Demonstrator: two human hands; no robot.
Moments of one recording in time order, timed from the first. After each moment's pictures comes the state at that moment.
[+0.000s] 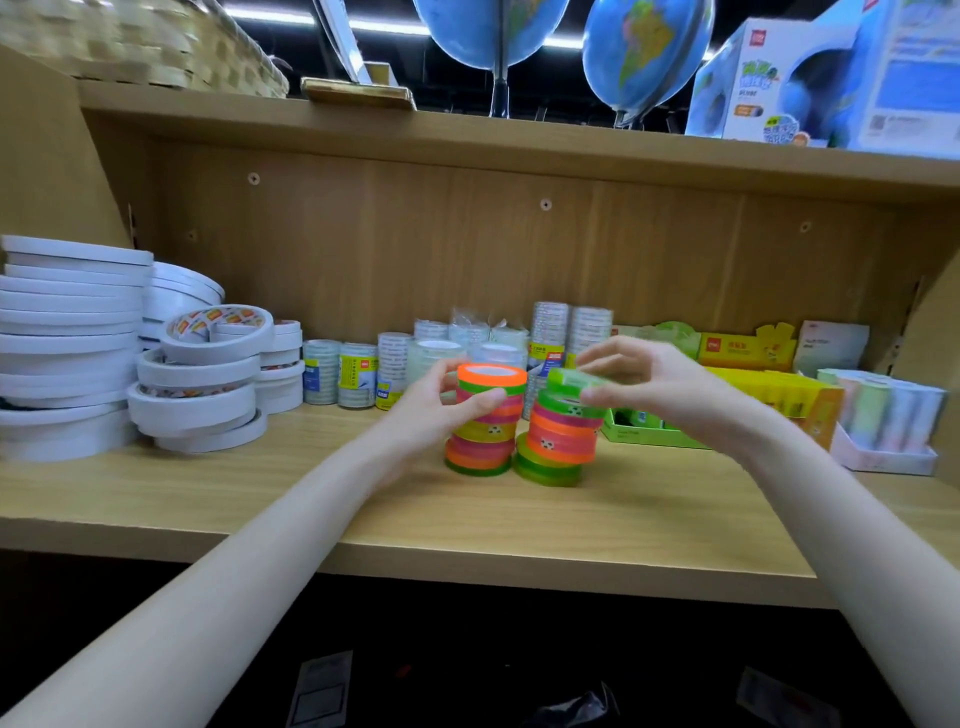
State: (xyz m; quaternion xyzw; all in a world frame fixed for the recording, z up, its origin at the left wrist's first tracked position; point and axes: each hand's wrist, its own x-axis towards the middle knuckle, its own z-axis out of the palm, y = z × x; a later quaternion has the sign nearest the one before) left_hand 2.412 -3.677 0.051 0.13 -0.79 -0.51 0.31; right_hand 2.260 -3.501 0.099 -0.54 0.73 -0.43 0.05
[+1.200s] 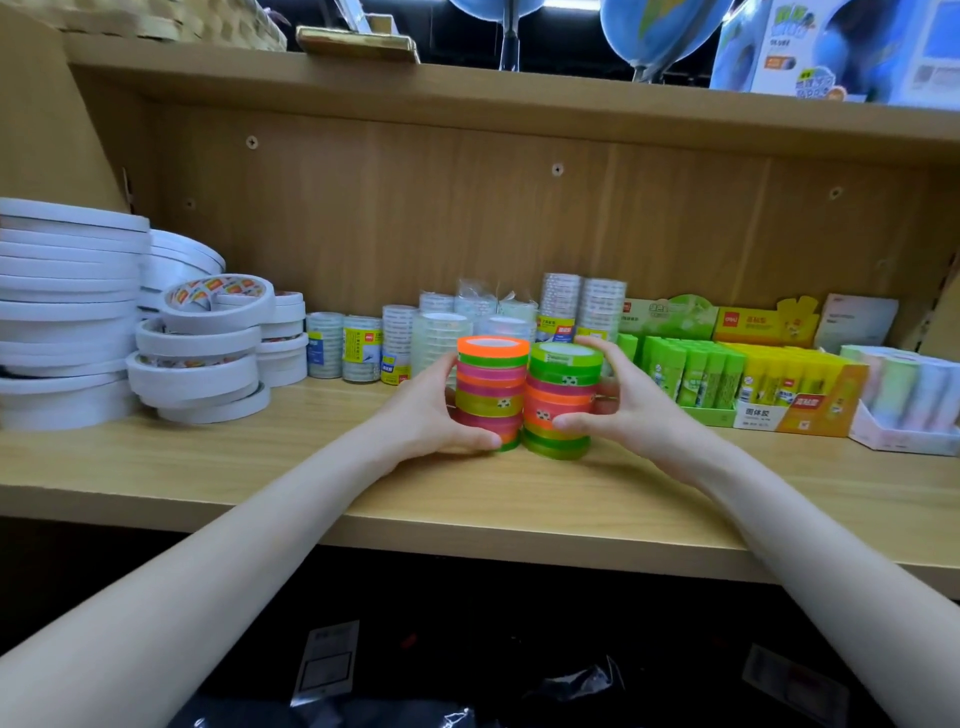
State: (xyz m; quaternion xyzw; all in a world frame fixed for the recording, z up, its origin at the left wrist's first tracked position) left_hand 2.420 -3.677 0.039 0.19 -0.88 -0.33 0.27; right_hand 2.267 -3.522 0.050 -0.51 0.69 -0.51 0.11
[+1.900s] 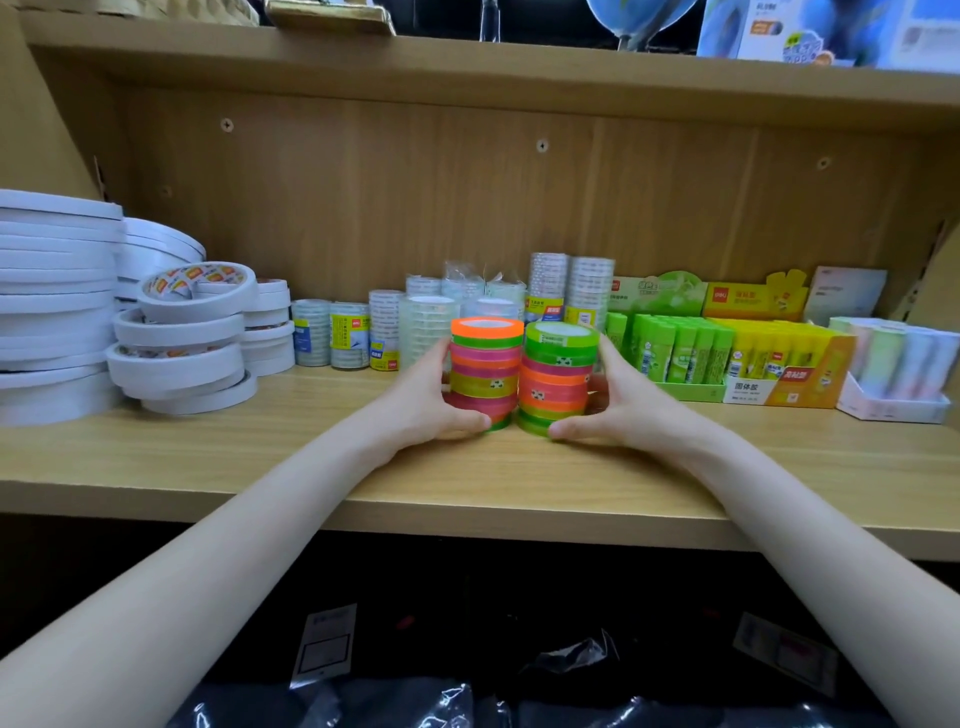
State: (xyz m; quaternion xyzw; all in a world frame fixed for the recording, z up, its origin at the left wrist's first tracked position) left_hand 2.417 -3.666 0.039 0.18 -0.87 -0.38 0.26; right_hand 2.268 -3.514 0.045 -0.51 0.74 -0.43 0.11
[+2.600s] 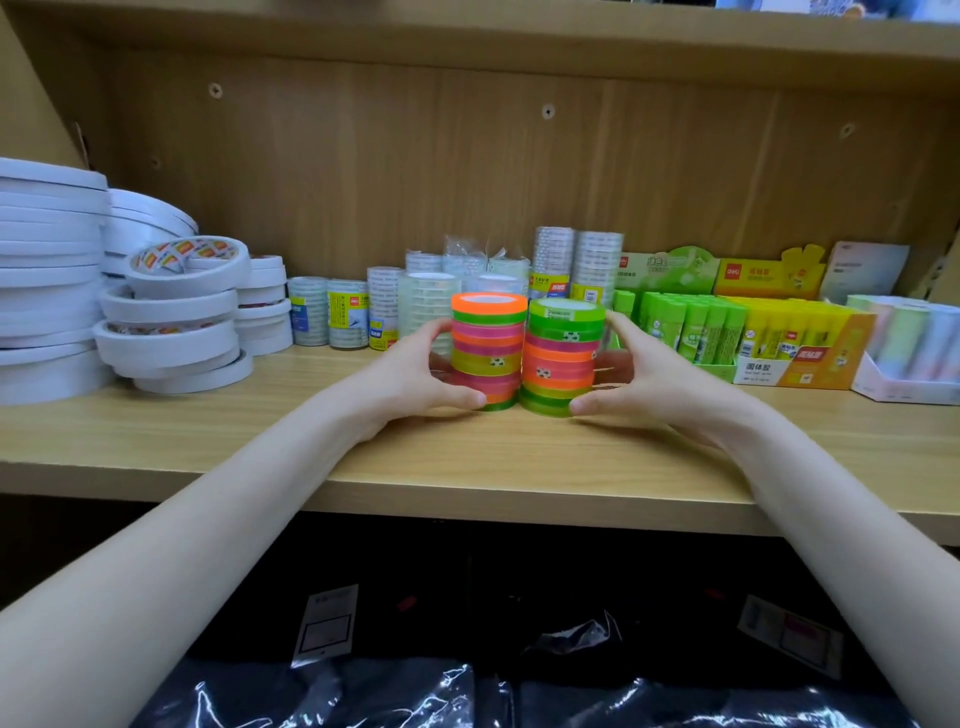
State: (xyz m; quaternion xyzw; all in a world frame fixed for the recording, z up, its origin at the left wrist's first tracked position) left_hand 2.422 -3.675 0.041 0.20 -0.85 -0.44 0.22; right_hand 2.258 -3.510 0.049 -0.50 0.75 -0.41 0.12
